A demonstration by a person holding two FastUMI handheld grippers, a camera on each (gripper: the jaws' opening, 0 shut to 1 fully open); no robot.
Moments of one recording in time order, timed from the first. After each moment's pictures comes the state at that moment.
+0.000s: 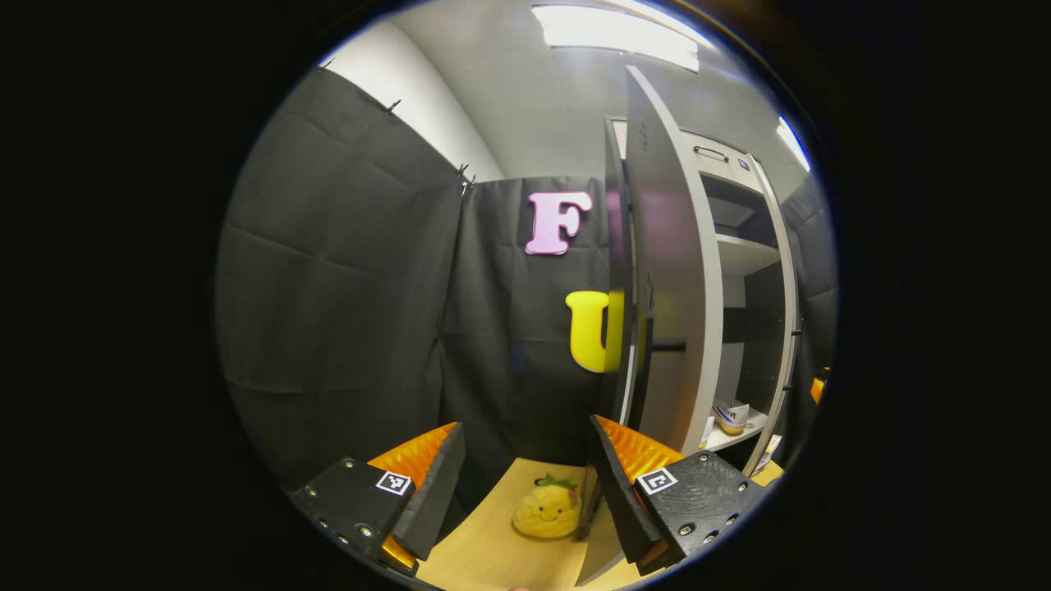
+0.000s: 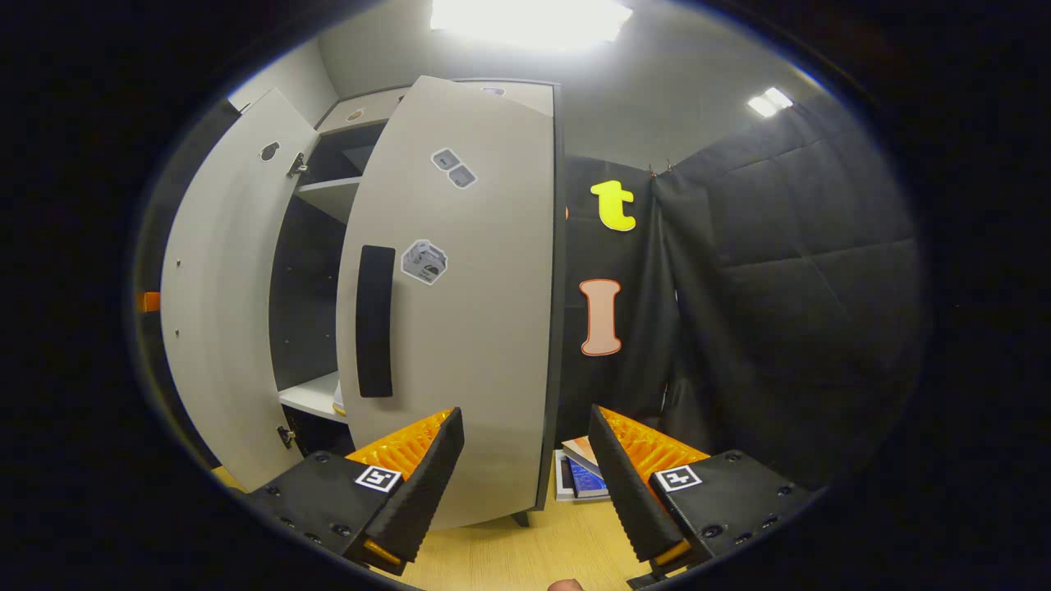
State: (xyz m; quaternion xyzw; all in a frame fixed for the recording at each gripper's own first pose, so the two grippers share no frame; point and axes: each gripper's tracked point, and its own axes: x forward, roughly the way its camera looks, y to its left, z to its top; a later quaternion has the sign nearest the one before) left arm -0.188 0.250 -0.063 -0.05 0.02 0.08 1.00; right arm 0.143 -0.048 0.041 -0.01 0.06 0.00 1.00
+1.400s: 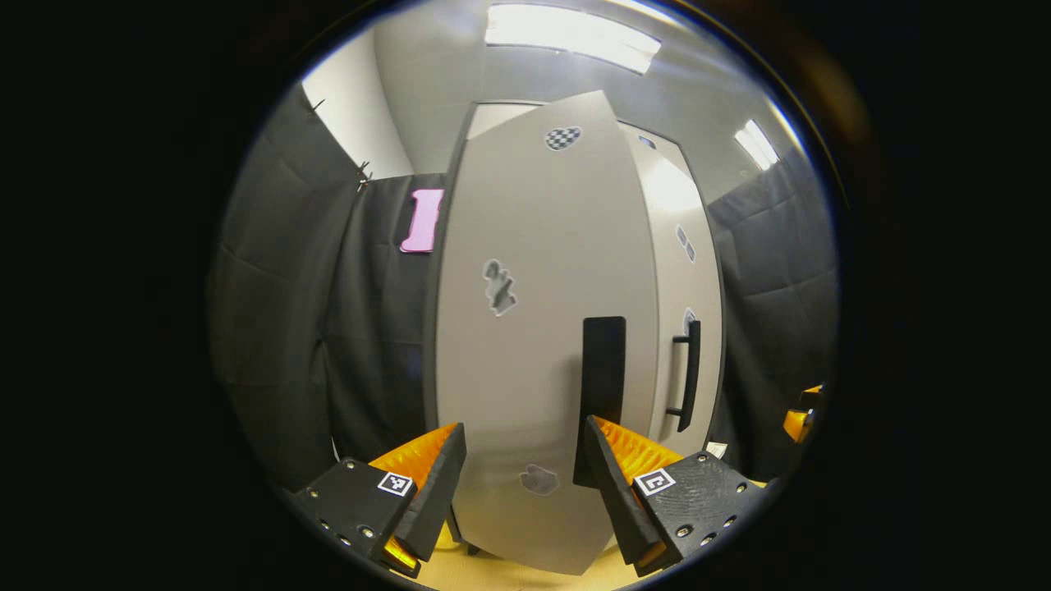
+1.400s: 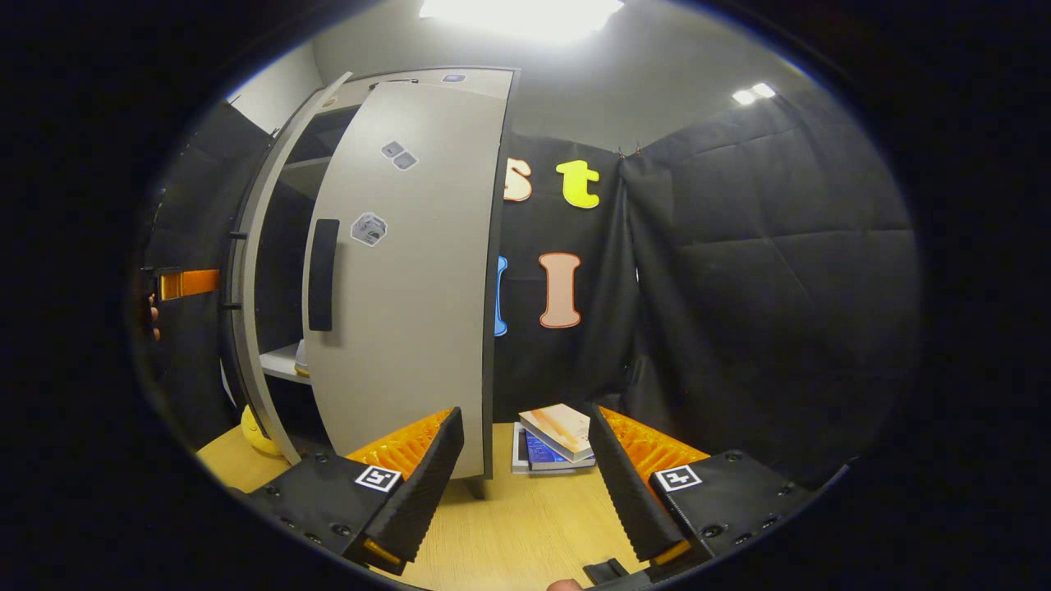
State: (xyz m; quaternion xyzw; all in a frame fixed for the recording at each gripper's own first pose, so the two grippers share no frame) left arm -0.131 0.015 -0.052 -0.04 0.00 -0.08 1.00; right arm 0.105 -0.113 0.011 -0.02 0.10 -0.05 0.99
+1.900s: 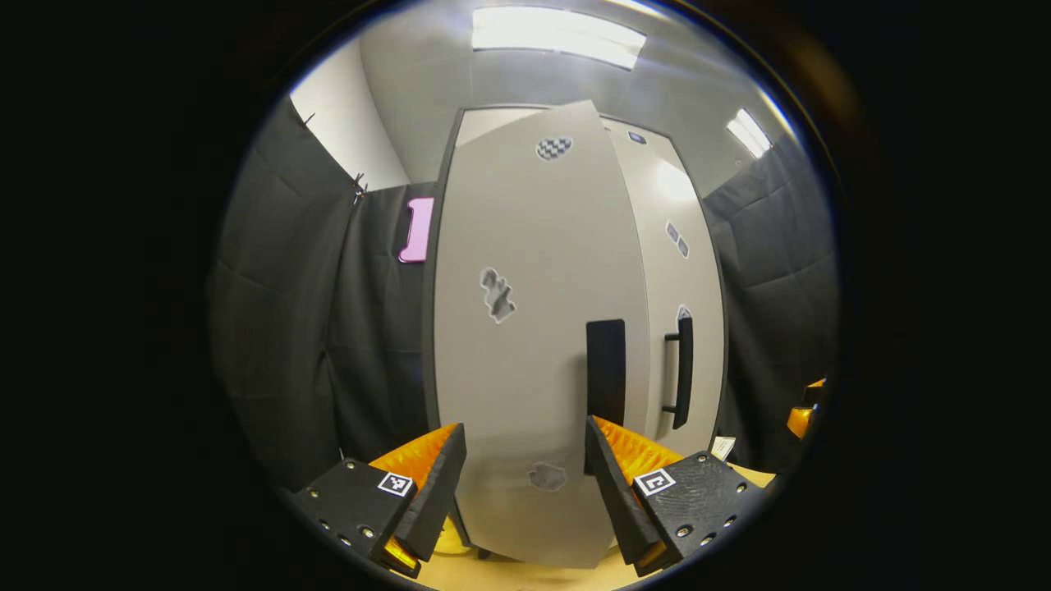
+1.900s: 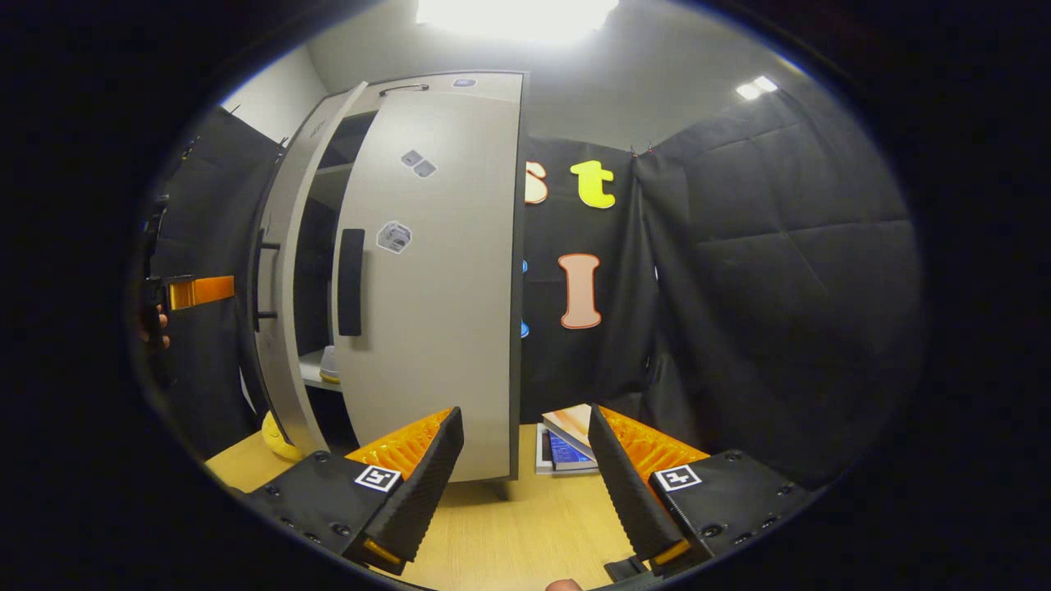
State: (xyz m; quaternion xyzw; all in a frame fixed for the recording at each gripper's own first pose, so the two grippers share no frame) left arm -0.169 0.031 -0.044 -0.03 -0.01 -0.07 1.00; right arm 0.102 -0.081 0.020 0.00 0.09 0.00 1.00
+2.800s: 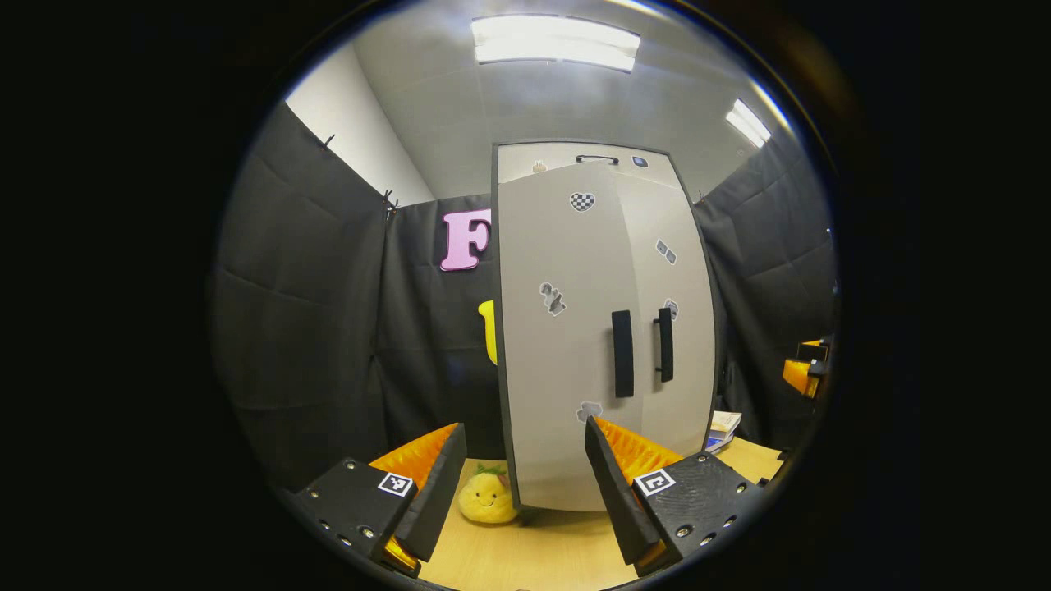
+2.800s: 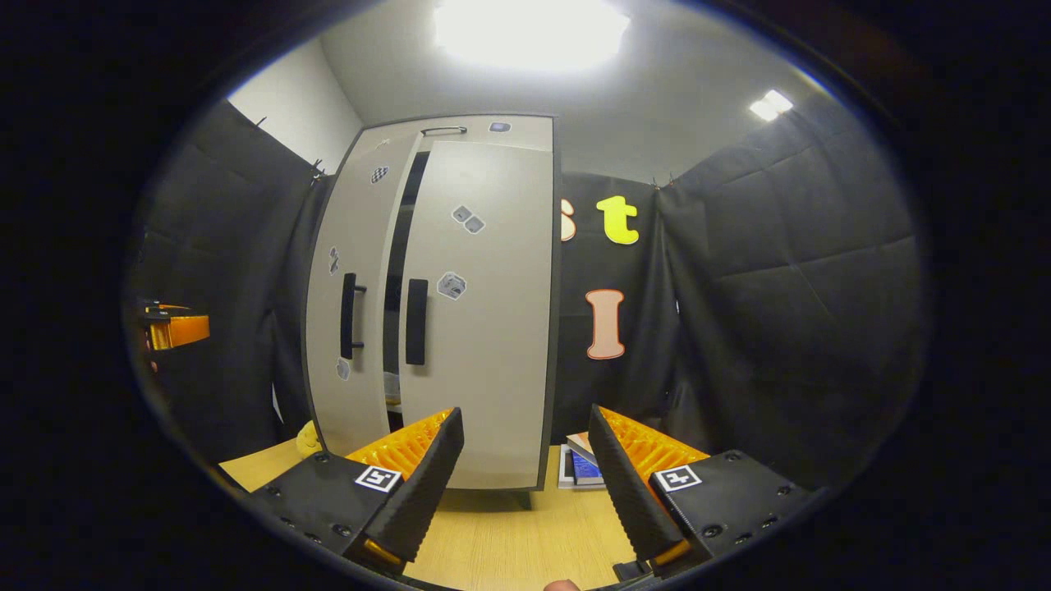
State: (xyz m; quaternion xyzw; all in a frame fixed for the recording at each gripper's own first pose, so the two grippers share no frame) left arm -0.314 0.108 -0.057 -0.01 0.01 -0.03 1.00; right arm 0.045 -0.058 0.068 -0.01 0.04 0.04 1.00
